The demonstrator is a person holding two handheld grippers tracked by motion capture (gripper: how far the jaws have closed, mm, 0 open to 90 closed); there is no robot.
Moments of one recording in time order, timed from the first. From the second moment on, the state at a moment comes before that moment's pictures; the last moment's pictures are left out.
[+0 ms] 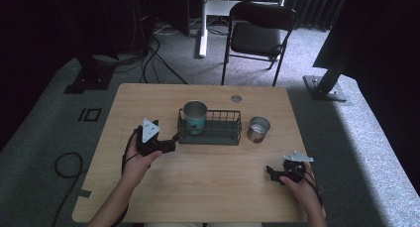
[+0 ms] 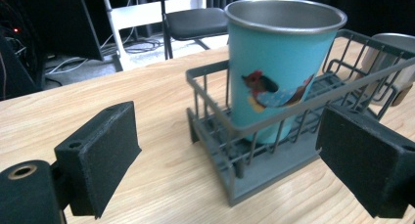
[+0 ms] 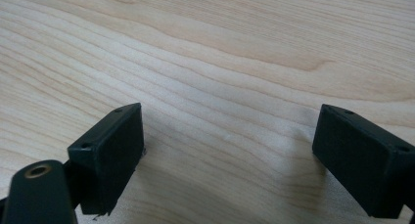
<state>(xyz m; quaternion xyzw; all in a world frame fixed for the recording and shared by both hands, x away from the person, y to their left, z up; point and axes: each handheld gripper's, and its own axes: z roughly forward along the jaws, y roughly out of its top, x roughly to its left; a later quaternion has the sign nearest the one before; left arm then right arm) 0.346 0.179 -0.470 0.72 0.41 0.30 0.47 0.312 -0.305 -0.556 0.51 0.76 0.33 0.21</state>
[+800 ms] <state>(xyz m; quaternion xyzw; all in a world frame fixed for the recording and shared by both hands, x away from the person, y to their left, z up) 0.311 0.240 -0.493 0.72 0.45 0.29 0.44 0.312 -0.305 -0.556 0.51 0.76 0.33 0.21</state>
